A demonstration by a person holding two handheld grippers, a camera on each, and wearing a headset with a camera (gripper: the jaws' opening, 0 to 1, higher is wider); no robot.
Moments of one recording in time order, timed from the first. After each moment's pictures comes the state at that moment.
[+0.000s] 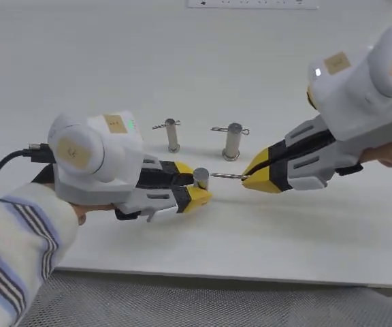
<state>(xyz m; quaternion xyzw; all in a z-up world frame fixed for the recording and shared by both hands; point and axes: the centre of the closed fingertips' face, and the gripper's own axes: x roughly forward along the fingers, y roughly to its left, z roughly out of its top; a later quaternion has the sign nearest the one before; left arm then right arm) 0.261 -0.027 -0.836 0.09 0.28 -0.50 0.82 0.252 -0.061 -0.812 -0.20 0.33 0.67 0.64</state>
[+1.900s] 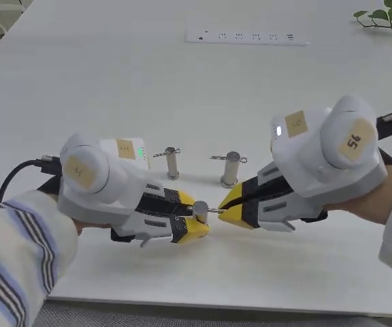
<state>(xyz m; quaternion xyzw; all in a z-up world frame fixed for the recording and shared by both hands) 0.251 -0.029 -0.837 0.12 0.28 -0.56 0.77 0.250 -0.028 -0.829 -0.26 0.29 0.65 0.65</state>
